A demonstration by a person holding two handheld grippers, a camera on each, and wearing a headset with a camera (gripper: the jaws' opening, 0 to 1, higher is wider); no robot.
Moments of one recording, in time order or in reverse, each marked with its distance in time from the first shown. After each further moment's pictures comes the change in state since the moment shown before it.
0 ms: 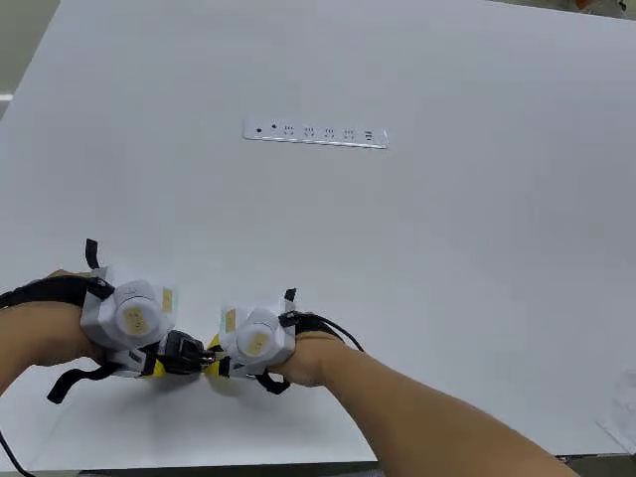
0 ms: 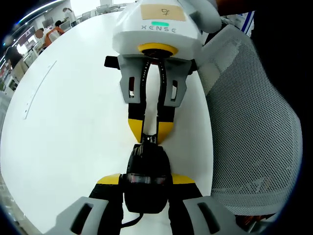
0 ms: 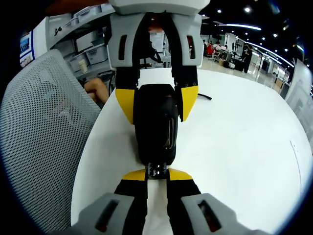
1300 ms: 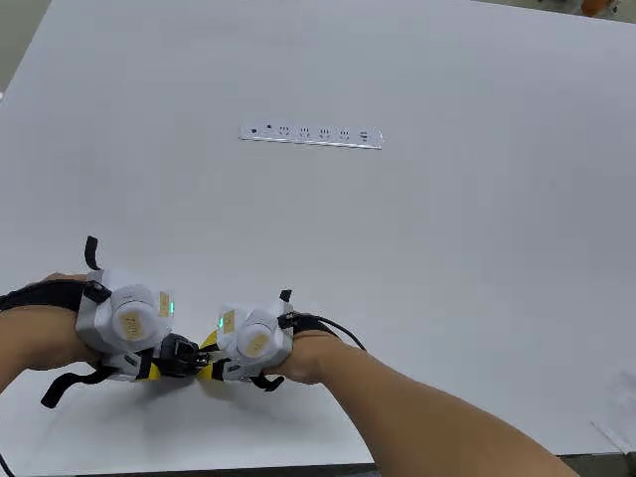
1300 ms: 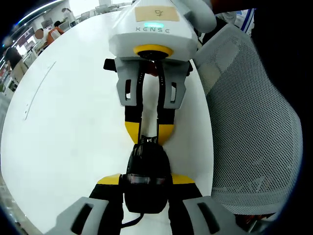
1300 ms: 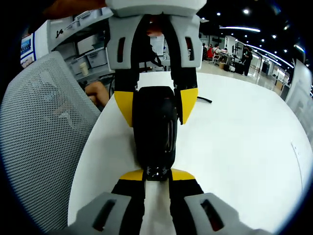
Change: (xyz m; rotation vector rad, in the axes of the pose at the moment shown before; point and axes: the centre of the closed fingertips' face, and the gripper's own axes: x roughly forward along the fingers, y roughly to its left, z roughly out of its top) left arm 0.000 -0.001 0.001 0.009 0.003 0.003; right arm 0.004 0.000 0.003 -0.017 -0.033 0.008
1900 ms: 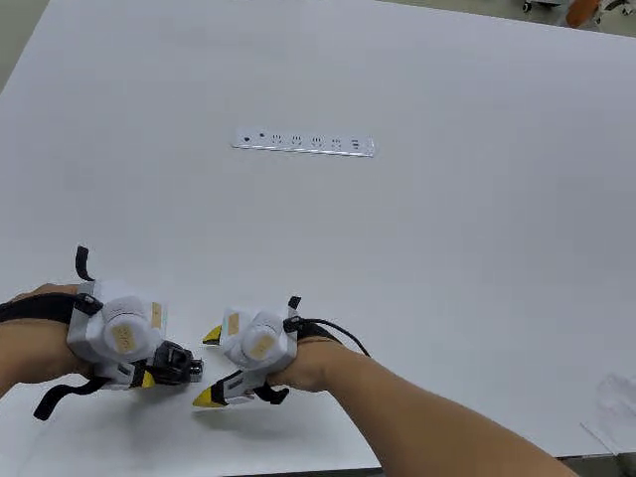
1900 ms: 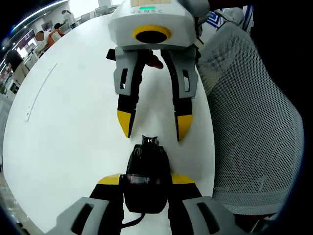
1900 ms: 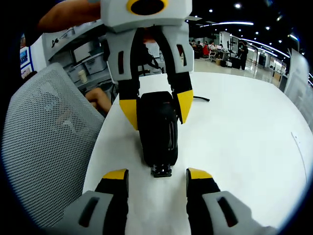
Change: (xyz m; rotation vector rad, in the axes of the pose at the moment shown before) left arm 0.000 0.001 0.002 0.015 0.004 0.022; right arm -0.010 0.004 0.002 0.075 -0.011 0.015
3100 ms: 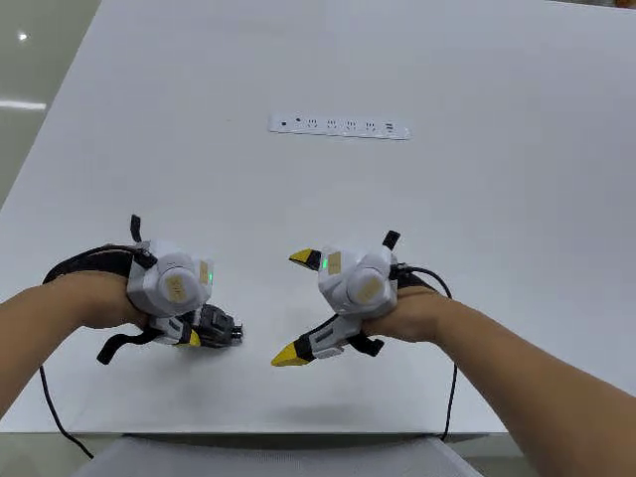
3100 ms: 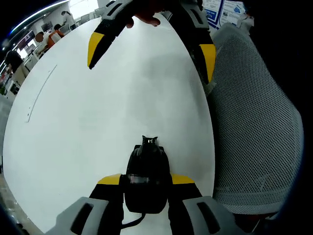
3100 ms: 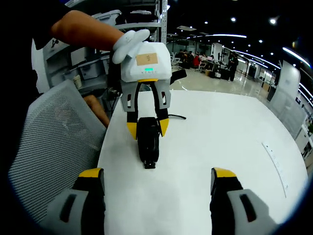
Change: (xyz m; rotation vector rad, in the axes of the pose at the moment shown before) left arm -0.001 0.002 -0.001 0.001 -0.014 0.004; right arm -0.091 -0.011 0.025 -0.036 -0.068 -0.126
